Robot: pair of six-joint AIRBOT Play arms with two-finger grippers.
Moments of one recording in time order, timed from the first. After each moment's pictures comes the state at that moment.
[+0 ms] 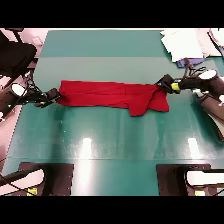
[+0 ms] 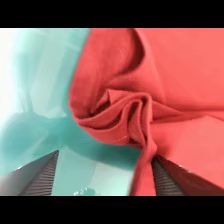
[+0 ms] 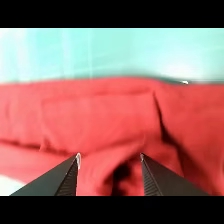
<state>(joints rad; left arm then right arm) 0.15 -1.25 0.88 1.18 -0.73 -1.63 -0.14 -1.48 1.16 -0.76 0.96 1.33</state>
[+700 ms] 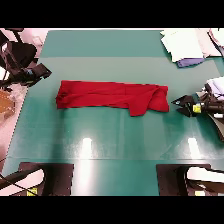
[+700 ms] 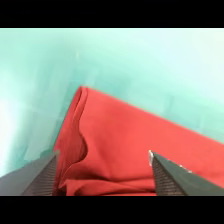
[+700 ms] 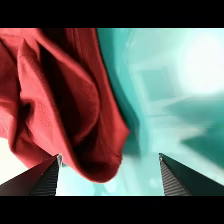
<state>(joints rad) 0.15 -1.19 1.14 1.21 -0.73 -1.67 -0.54 -1.42 0.83 -0.63 1.19 1.05</state>
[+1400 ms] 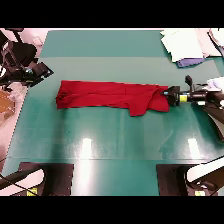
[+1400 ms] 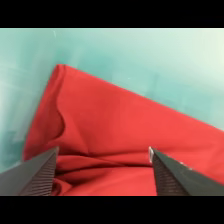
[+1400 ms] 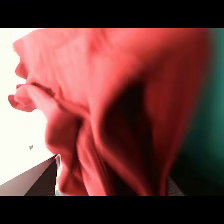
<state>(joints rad) 0.15 -1.19 1.17 1.13 -0.83 -1.66 -0.36 -1.83 1.17 -0.47 1.34 0.97</state>
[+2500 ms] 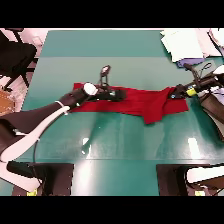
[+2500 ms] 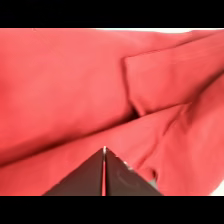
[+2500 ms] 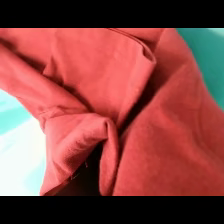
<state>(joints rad) -0.62 -1.66 1.27 0.57 -0.44 -1.32 -0.29 -1.61 1.35 -0.93 1.51 1.09</state>
